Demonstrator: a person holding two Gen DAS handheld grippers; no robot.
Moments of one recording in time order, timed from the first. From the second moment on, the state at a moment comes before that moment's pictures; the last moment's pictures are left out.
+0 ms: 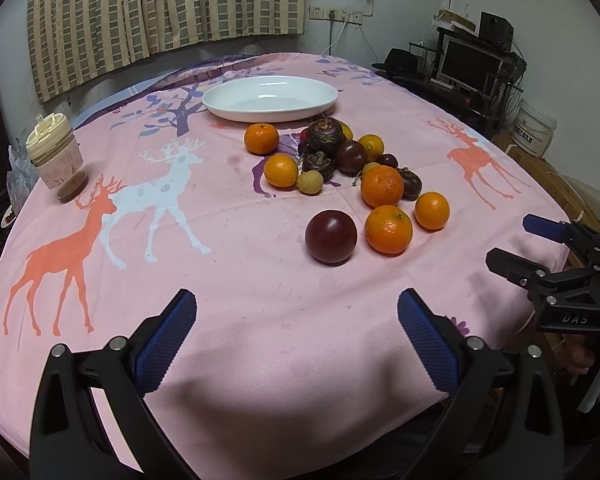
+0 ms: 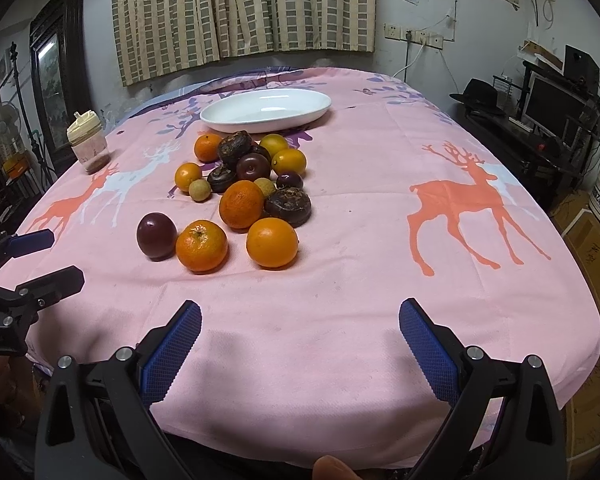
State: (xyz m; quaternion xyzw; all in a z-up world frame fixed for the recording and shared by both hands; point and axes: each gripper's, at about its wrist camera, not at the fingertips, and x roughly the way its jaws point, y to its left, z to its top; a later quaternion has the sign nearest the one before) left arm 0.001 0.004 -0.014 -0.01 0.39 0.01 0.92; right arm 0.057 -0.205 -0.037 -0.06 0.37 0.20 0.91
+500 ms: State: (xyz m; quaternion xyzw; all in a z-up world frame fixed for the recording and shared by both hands) left arm 0.026 0.022 -0.024 -0.02 0.38 -0.02 0.93; right arm 0.111 -0.181 -0.054 -0.06 0.40 0.23 0.88
